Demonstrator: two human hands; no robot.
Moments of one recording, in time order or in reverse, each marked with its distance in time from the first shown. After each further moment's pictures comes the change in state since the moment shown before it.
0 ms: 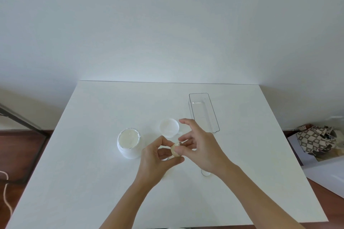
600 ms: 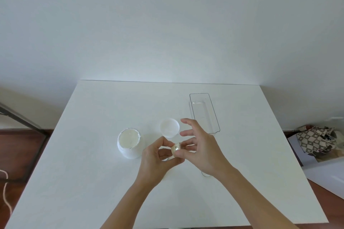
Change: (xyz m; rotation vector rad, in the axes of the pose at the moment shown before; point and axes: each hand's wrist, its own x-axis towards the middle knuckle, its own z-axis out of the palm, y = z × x) left_hand -0.001 0.000 0.002 -0.022 0.005 0.001; right_hand -0.002 0.000 0.005 0.051 0.048 0.039
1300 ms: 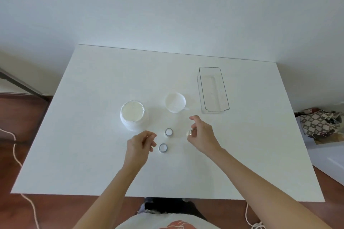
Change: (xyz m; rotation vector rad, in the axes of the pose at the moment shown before) left_hand -0.002 -0.098 -0.042 0.328 0.202 -0.206; right_hand 0.026 0.112 0.046 -0.379 -0.033 0.233
